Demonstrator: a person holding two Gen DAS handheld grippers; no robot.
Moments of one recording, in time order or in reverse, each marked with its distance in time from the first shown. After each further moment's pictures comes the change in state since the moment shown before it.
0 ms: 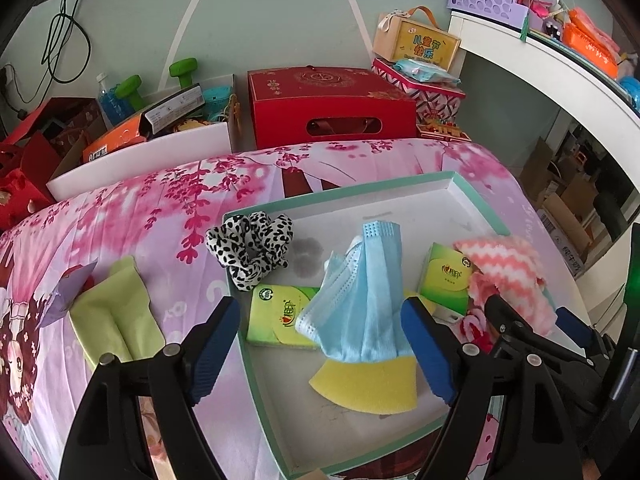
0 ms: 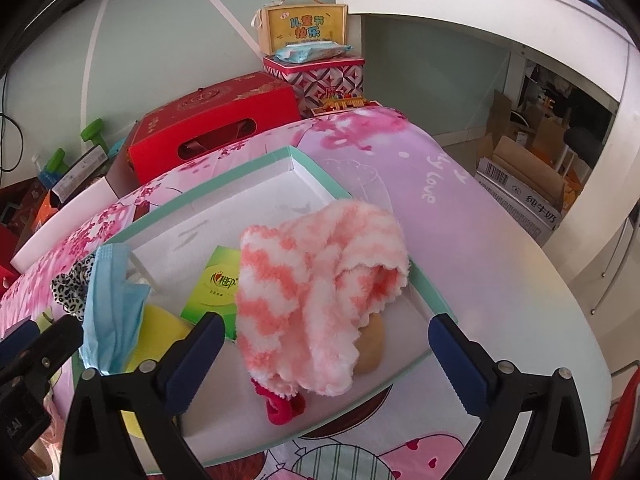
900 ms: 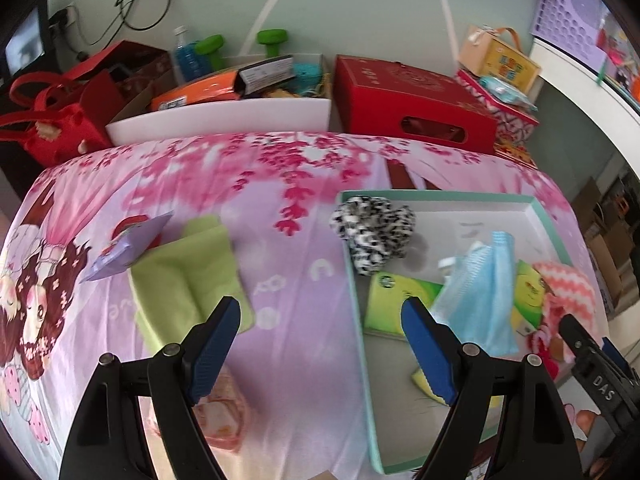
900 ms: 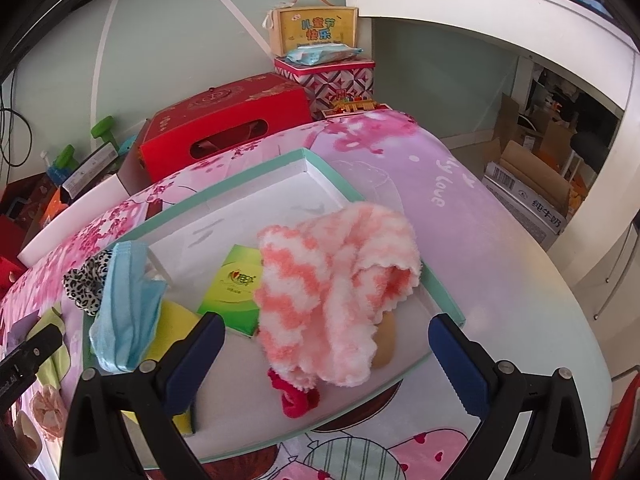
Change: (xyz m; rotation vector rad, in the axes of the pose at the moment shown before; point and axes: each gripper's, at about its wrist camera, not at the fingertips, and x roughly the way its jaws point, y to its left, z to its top) left arm 0.000 0.076 -0.014 -0.197 0.030 0.142; right arm -0.010 0.008 -0.001 -0.018 -0.006 0.024
